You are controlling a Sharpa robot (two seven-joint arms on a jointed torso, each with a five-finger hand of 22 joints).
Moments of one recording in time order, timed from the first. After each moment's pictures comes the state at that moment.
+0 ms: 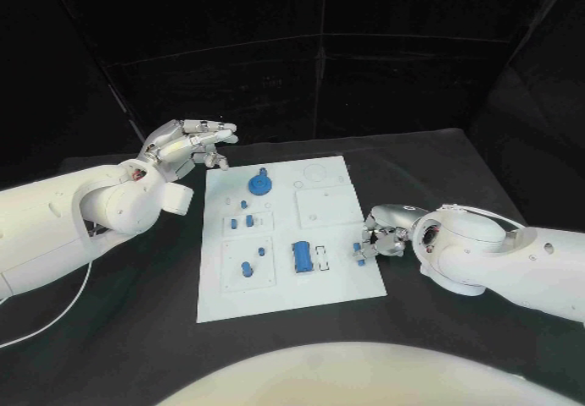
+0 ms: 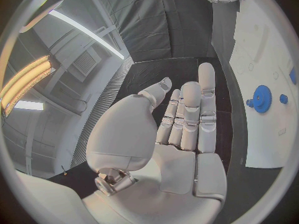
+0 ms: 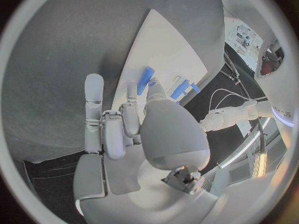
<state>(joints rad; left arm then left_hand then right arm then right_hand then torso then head) 1.23 -0.85 -0.09 1.41 0.00 -0.09 0.37 1.28 -0.05 0.38 -0.07 0.06 0.95 0.20 0.16 0.07 0.97 0.12 0.39 0.09 1.20 0.03 1.08 0.53 0.17 1.25 0.12 0.52 0.64 1.02 -1.06 -0.07 1.84 -1.50 -0.16 -0.52 1.32 0.04 -0.26 0.15 0.26 1.00 0.07 0.39 0.39 1.41 0.00 1.30 1.30 1.47 -0.06 1.48 1.31 0.18 1.14 0.05 1.05 0.57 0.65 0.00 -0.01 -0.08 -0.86</state>
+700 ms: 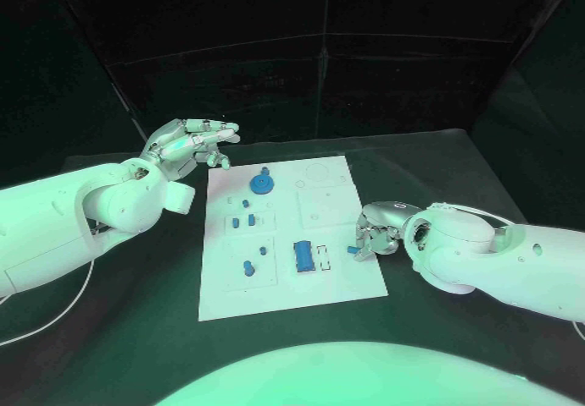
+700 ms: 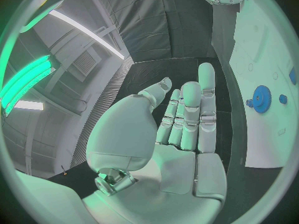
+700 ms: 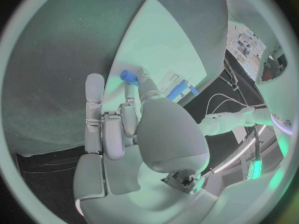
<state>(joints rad) 1.23 -0.84 -0.09 1.41 0.00 -0.09 0.37 1.28 -0.05 0.38 -0.07 0.06 0.95 0.20 0.16 0.07 0.97 0.12 0.39 0.09 1.19 0.04 1.08 0.53 0.17 1.25 0.12 0.52 0.64 1.02 -1.02 -0.06 1.82 -1.56 -0.15 -0.52 1.44 0.02 -0.09 -0.03 0.15 1.02 0.08 0.31 0.38 1.40 0.00 1.27 1.35 1.46 -0.07 1.48 1.31 0.18 1.14 0.04 1.05 0.57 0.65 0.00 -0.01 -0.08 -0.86</state>
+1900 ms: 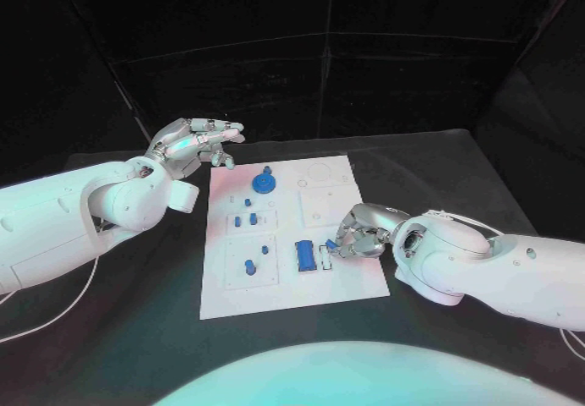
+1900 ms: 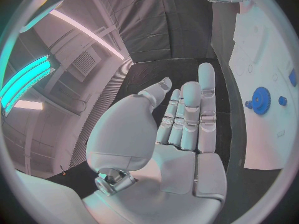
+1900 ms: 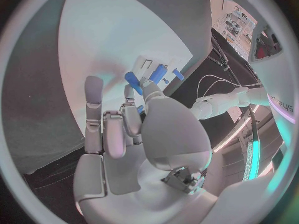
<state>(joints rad) 1.23 -0.84 -0.10 1.41 0.00 -0.09 0.37 1.28 -0.05 0.38 -0.07 0.06 0.95 0.20 0.16 0.07 0.97 0.12 0.39 0.09 1.19 0.04 1.08 0.53 0.17 1.25 0.12 0.52 0.64 1.01 -0.98 -0.07 1.87 -1.43 -0.31 -0.50 1.30 0.01 0.01 0.06 0.35 1.04 0.08 0.27 0.34 1.42 -0.01 1.29 1.30 1.46 -0.07 1.49 1.31 0.18 1.16 0.04 1.06 0.61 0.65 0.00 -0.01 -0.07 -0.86</state>
